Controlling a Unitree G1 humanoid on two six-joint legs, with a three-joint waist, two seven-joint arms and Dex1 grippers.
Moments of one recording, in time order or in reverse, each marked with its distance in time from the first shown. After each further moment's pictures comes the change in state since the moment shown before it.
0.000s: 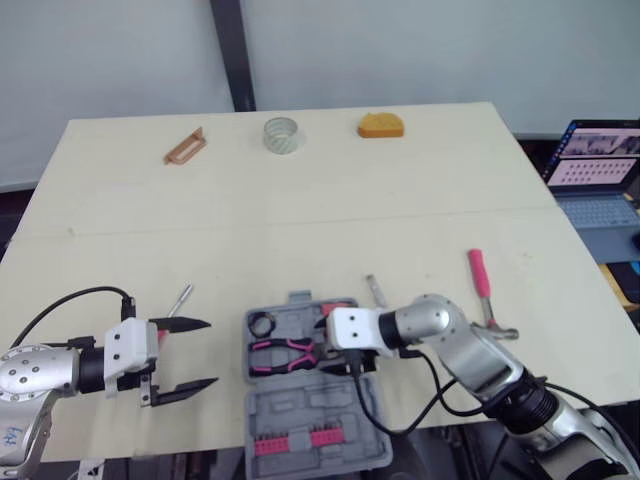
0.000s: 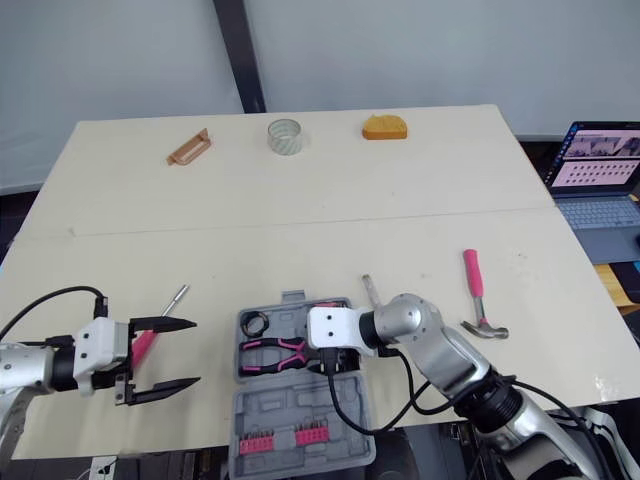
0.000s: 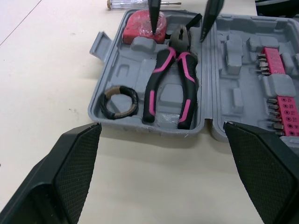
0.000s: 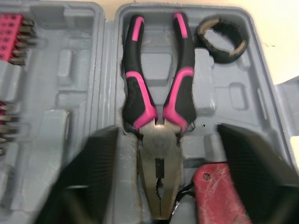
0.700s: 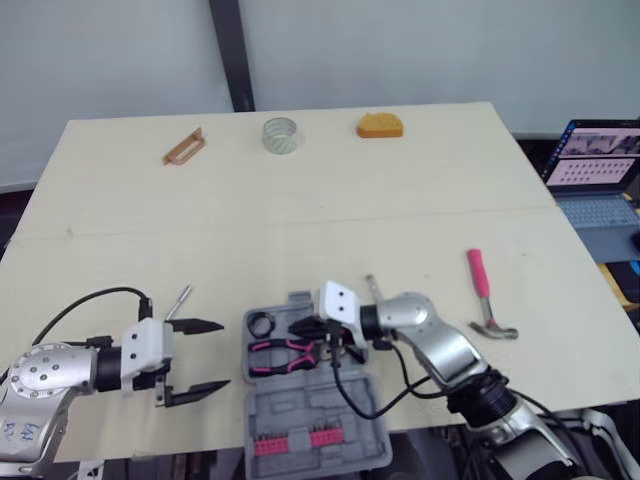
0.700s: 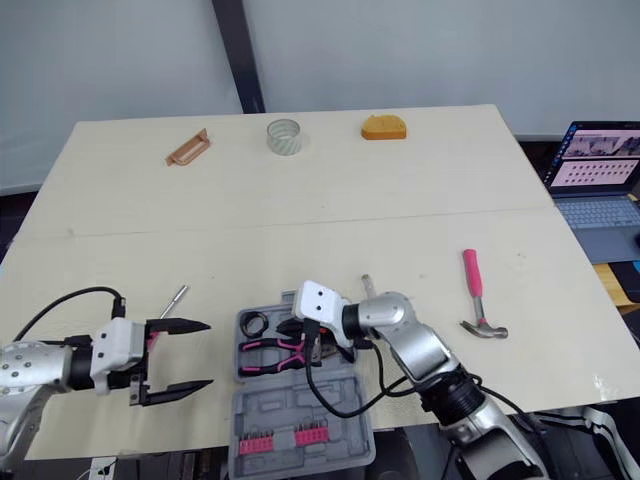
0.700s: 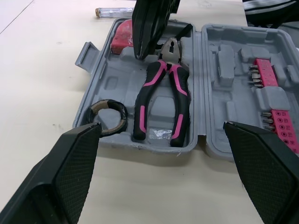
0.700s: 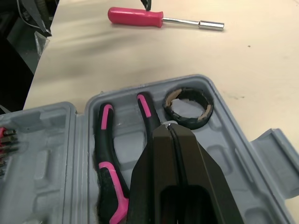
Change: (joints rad) left arm -0.015 -0.016 -0.076 -0.028 -0.001 0.015 0.024; right arm 0.004 0.236 -0.078 0.231 0.125 -0.080 -0.087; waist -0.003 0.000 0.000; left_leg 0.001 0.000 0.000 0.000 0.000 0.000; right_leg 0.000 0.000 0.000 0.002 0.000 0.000
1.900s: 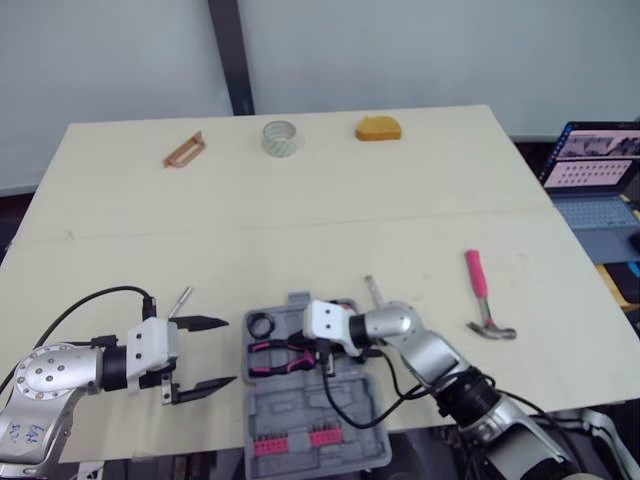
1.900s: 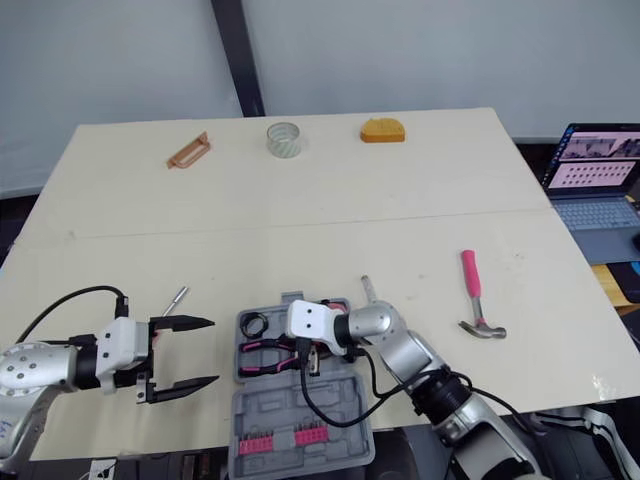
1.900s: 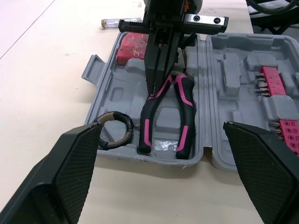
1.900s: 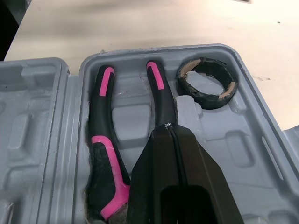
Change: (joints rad) left arm 0.000 -0.006 -0.007 -0.020 0.000 -0.010 0.040; right arm -0.023 0.004 0.101 0.142 -0.140 -0.144 -0.016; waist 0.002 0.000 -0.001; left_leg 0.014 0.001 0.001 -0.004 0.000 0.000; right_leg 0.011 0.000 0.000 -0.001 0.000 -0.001
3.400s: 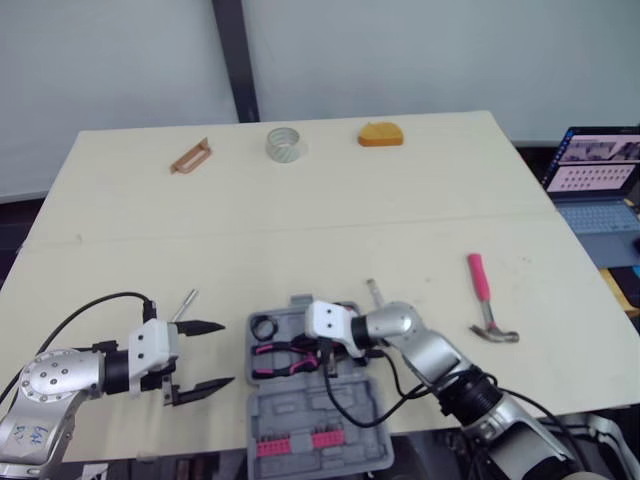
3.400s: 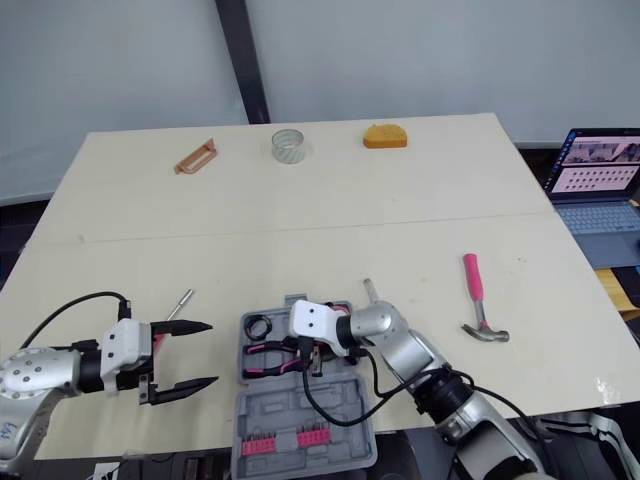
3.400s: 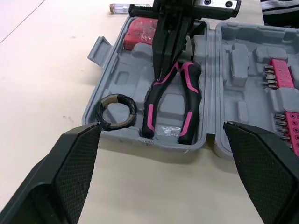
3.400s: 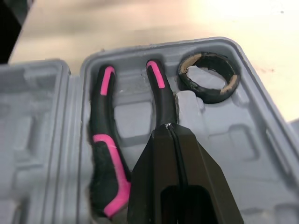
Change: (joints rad) left arm 0.007 -0.005 -0.023 0.035 0.009 0.022 0.031; right arm 0.035 -0.011 -0.060 -0.018 0.101 0.095 0.015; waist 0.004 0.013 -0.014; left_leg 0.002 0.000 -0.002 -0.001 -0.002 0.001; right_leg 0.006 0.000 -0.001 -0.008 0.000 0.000
